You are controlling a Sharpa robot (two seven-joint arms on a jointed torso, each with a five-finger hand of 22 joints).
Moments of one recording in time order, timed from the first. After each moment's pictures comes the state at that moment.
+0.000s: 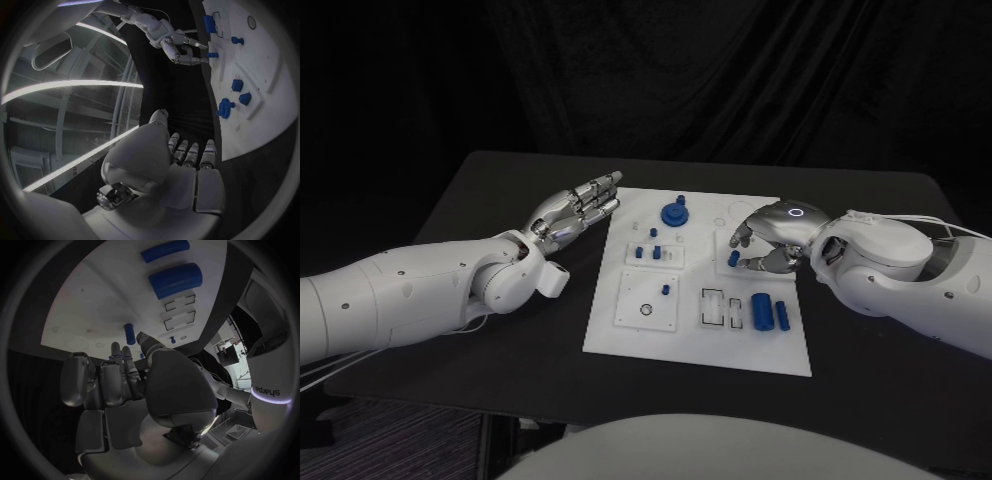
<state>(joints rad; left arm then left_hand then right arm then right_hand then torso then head) 1.12 -0.91 -0.21 1.39 -0.20 -0.02 0.68 1.53 0.22 -0.21 0.22 0.56 0.22 0.01 0.03 0.03 0.01 0.05 0.12 0.02 0.00 0.09 0.00 0.00 0.16 0.03 0.21 0.02 0.09 1.30 -0.82 -0.25 1.59 -1.74 -0.19 -0.13 1.33 -0.10 0.26 0.09 0.19 0.88 0.12 0.08 0.17 0.87 0.12 0.36 0.21 1.46 0.03 1.39 1.20 0.08 1.45 0.14 1.28 1.31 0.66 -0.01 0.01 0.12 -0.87</state>
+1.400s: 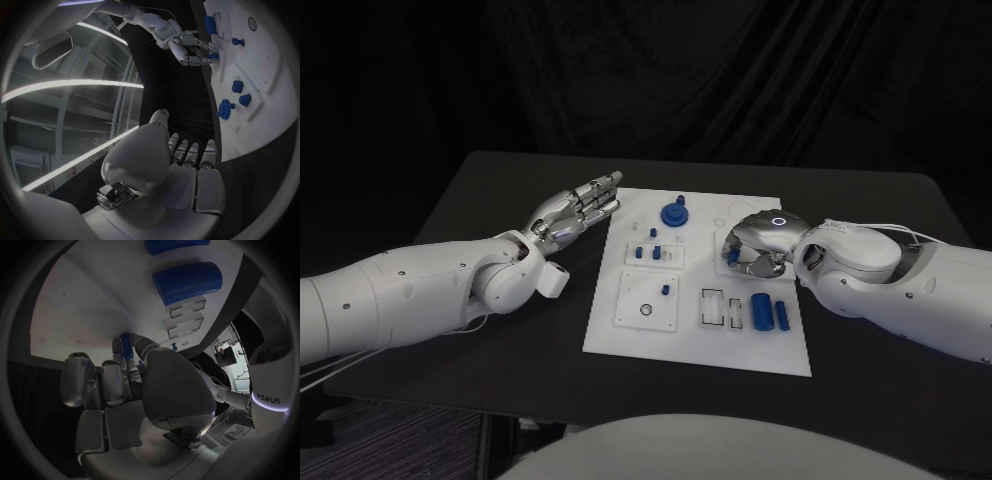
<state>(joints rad) 1.11 -0.91 -0.21 1.39 -0.20 -0.01 0.68 1.54 0.22 -0.20 0.21 0.57 0.21 0.01 0.03 0.03 0.01 0.08 0.12 0.02 0.00 0.10 0.00 0.00 0.16 0.03 0.22 0.02 0.09 1.25 -0.74 -0.25 1.48 -1.74 -0.23 -0.08 1.41 -0.08 0.35 0.06 0.26 0.99 0.13 0.13 0.18 1.05 0.09 0.26 0.13 1.46 0.02 1.39 1.17 0.08 1.45 0.12 1.28 1.31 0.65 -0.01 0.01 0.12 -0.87</state>
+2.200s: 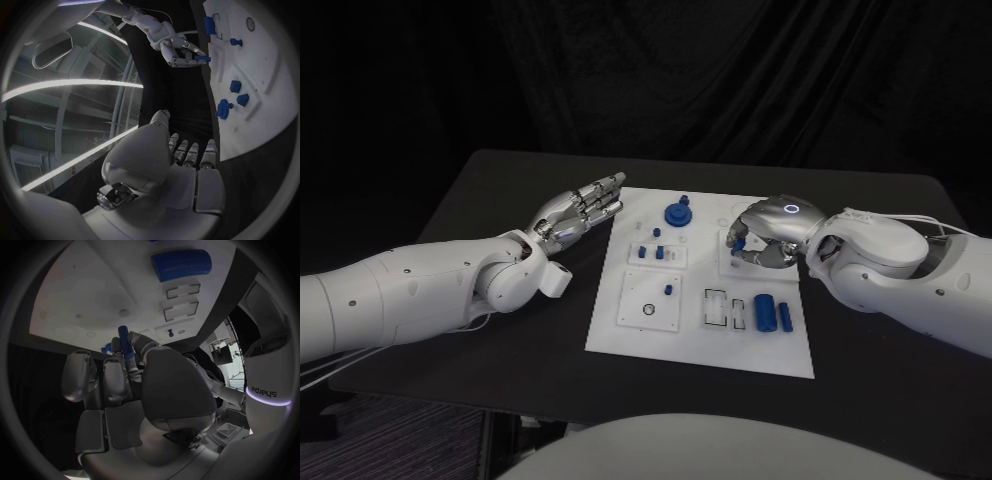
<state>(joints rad) 1.11 -0.91 -0.21 1.38 -0.20 0.00 0.68 1.54 0.23 -0.19 0.20 0.57 0.21 0.01 0.03 0.03 0.01 0.08 0.12 0.02 0.00 0.10 0.00 0.00 0.16 0.03 0.23 0.02 0.10 1.30 -0.79 -0.25 1.56 -1.74 -0.27 -0.06 1.44 -0.07 0.37 0.03 0.27 1.05 0.13 0.17 0.24 1.11 0.07 0.24 0.14 1.45 0.00 1.35 1.12 0.08 1.43 0.10 1.23 1.31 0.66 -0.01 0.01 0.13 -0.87</state>
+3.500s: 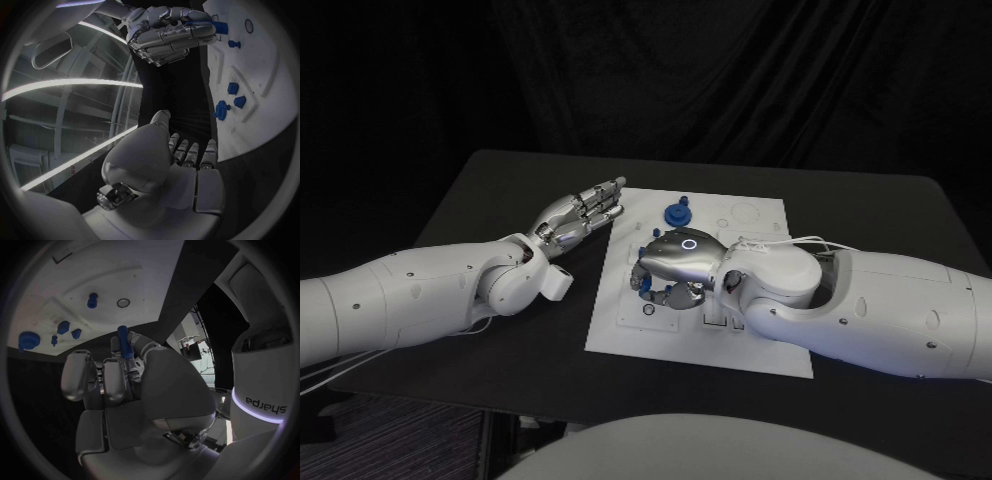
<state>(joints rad) 1.10 -0.90 -0.21 1.37 -0.20 0.00 0.68 1.54 0.23 -0.18 0.19 0.58 0.21 0.01 0.03 0.03 0.01 0.08 0.12 0.02 0.00 0.11 0.00 0.00 0.16 0.03 0.24 0.02 0.10 1.25 -0.54 -0.25 1.64 -1.77 -0.25 -0.03 1.44 -0.07 0.37 0.02 0.26 1.04 0.14 0.16 0.26 1.13 0.08 0.23 0.14 1.45 0.00 1.34 1.12 0.08 1.43 0.10 1.22 1.31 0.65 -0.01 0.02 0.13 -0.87</state>
